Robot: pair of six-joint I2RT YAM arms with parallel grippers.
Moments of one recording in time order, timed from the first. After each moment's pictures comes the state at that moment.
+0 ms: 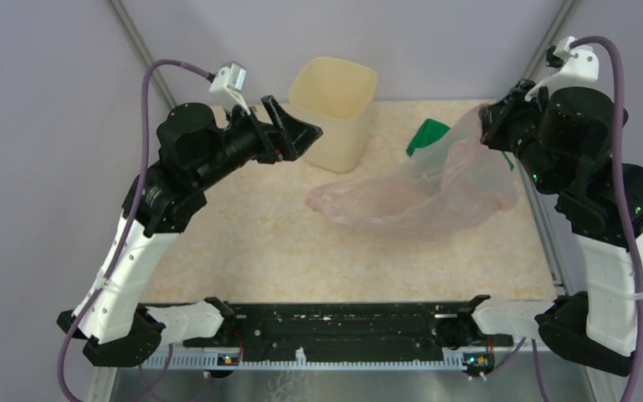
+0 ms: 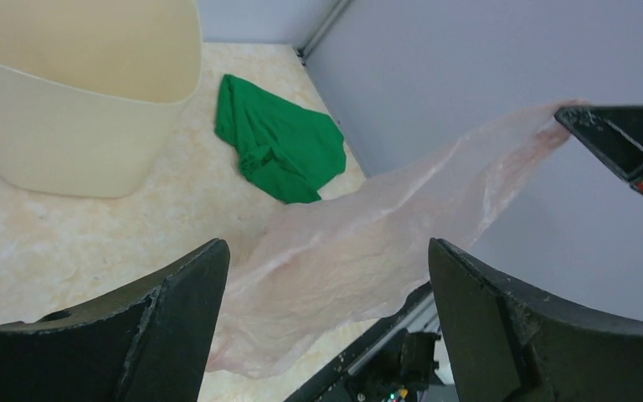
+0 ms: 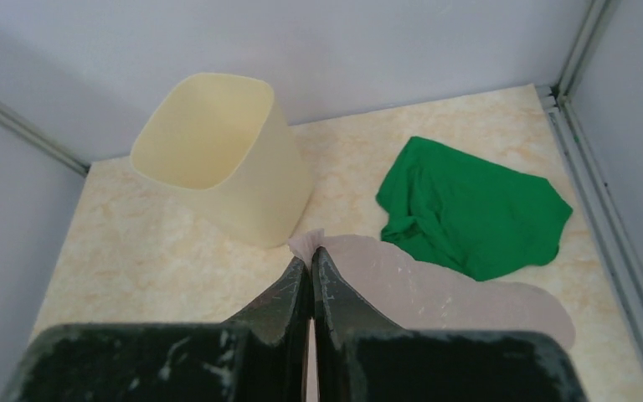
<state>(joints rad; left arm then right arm) -0.65 1.15 1.72 -0.67 0.11 -0.61 0.62 1.19 2.12 -1.12 0.53 0.37</state>
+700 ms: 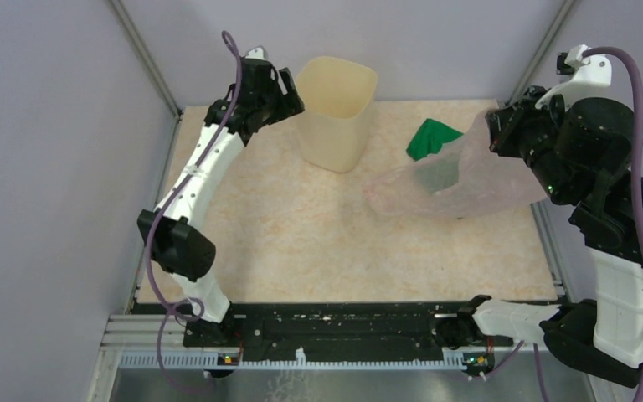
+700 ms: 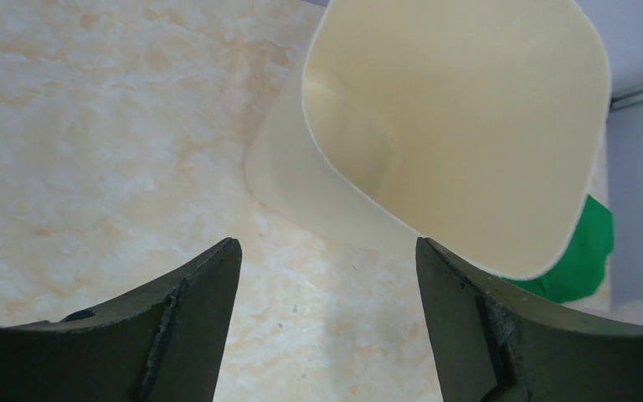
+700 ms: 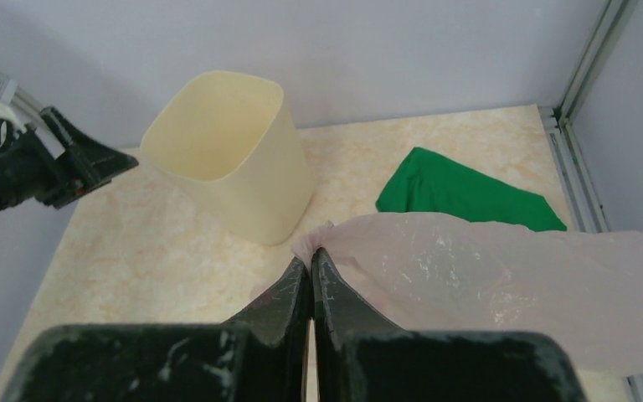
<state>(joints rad) -0.35 1.71 1.87 -0.67 -0.10 -0.57 0.62 1.16 2.11 -1.11 0.51 0.30</state>
